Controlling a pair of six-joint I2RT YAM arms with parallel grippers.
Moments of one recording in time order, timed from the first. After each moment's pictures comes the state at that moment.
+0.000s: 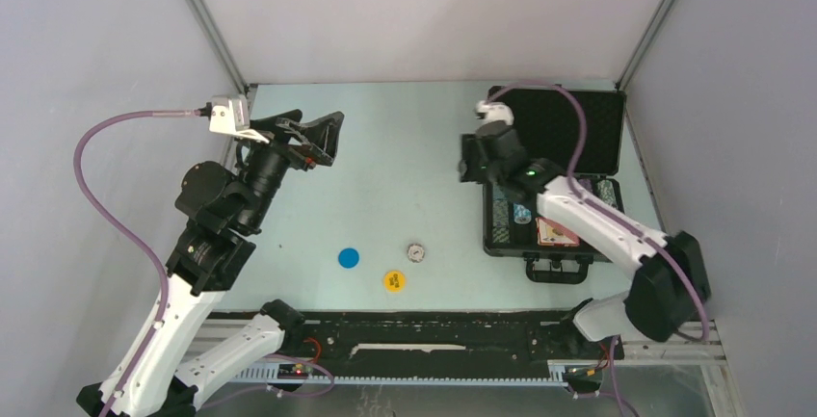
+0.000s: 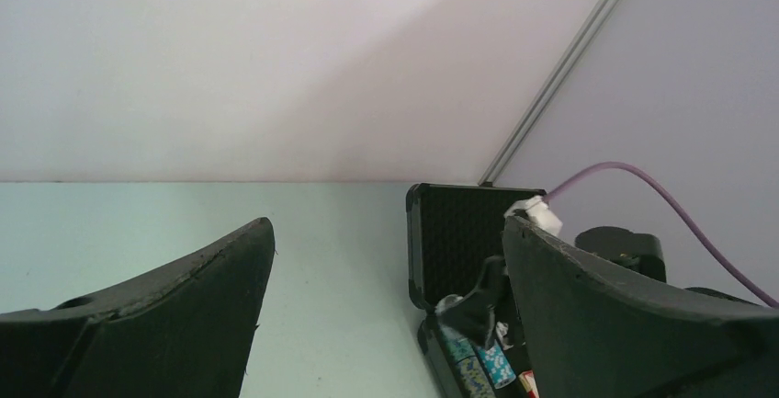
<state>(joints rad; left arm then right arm) -0.55 0.75 1.14 -0.17 -0.18 -0.35 0.68 1.47 1.17 -0.34 0.27 0.38</state>
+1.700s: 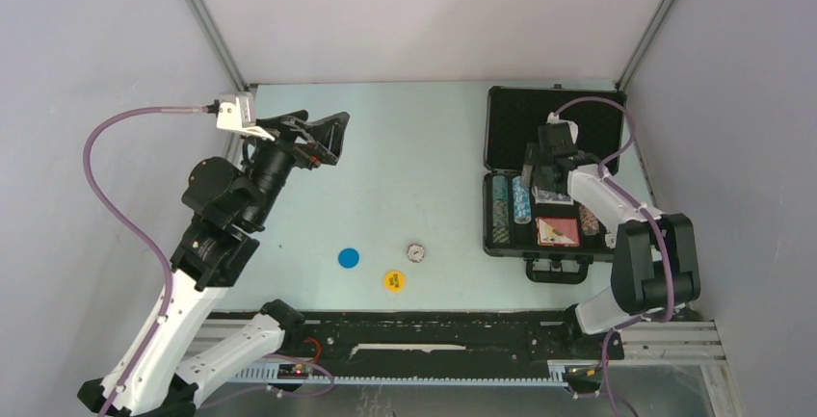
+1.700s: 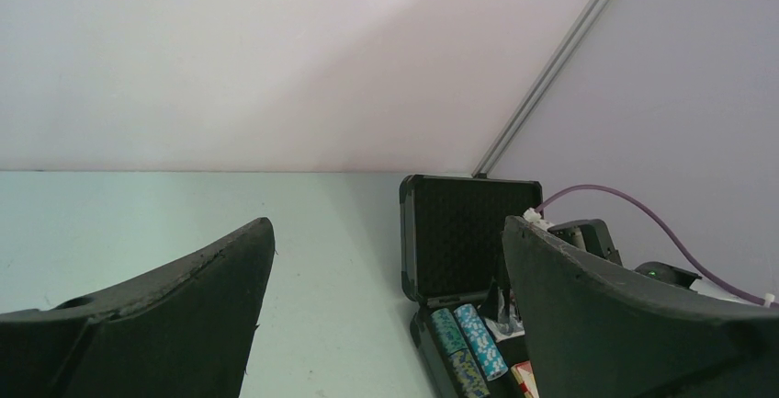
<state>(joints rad) -0.55 0.77 1.14 -0.17 -0.17 -0.38 0.17 1.52 0.99 -0.43 0.25 0.31</state>
